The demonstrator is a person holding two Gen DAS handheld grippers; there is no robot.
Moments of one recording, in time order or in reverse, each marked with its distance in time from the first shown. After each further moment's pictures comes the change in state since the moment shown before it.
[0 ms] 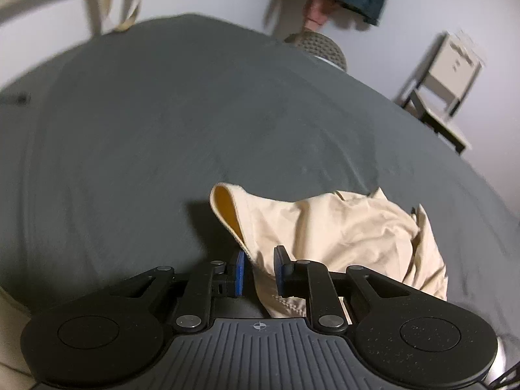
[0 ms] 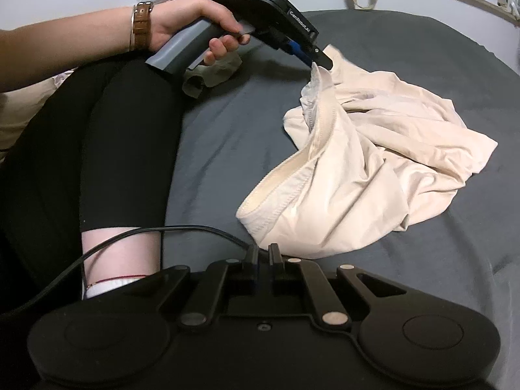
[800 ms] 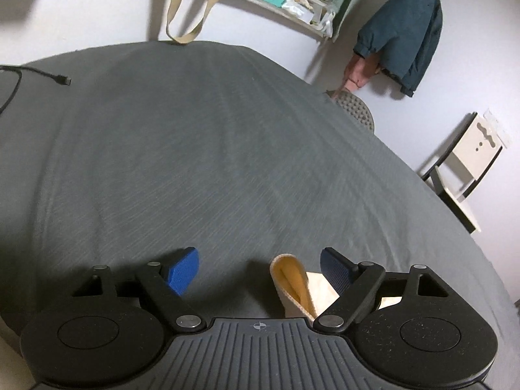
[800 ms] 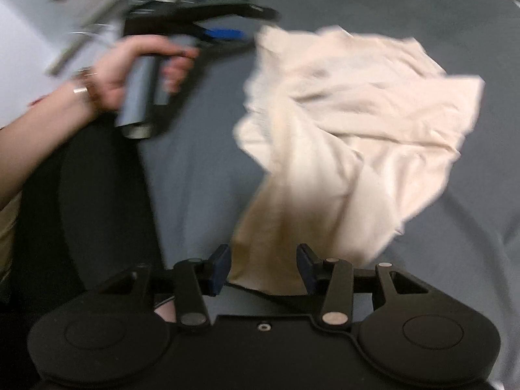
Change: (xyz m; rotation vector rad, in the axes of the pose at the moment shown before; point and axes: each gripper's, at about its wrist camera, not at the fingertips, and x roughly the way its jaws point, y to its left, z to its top) left arm 0.029 0.038 0.010 -0.131 -0.186 0.032; right arm 0.018 -0.033 0.058 0.398 0.181 -0.011
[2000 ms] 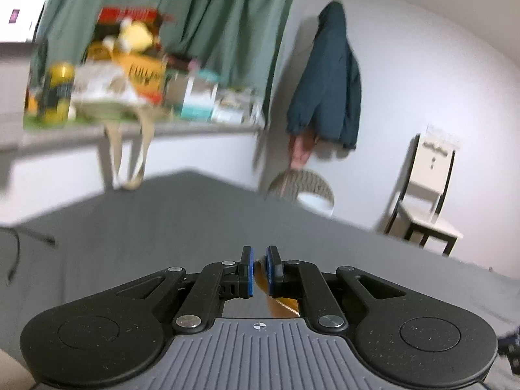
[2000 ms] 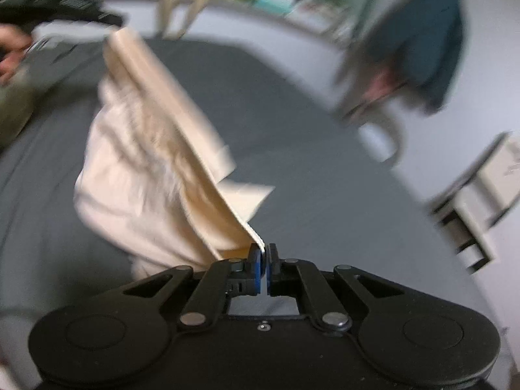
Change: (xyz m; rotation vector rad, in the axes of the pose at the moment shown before) left arm -0.115 -0.066 0.038 0.268 -0.381 -0.074; right arm -0.076 0.002 -0.005 -0.171 -0.453 -0.805
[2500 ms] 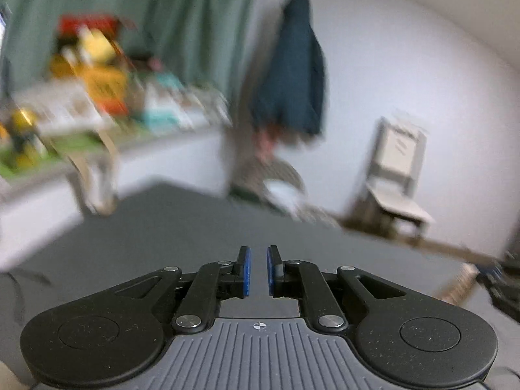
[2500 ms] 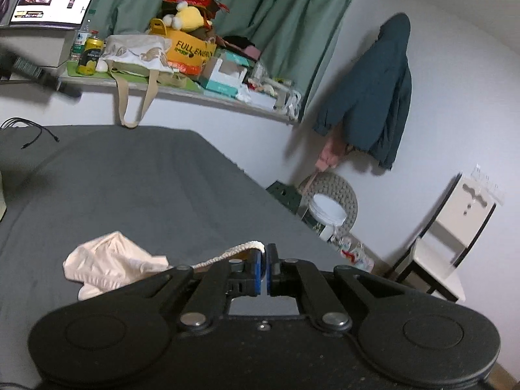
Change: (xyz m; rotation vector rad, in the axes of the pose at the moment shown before) left arm -0.018 -0.013 0.060 0.071 0.156 -0.176; right arm -0.035 -0.041 0.034 0.071 -0.189 -0.072
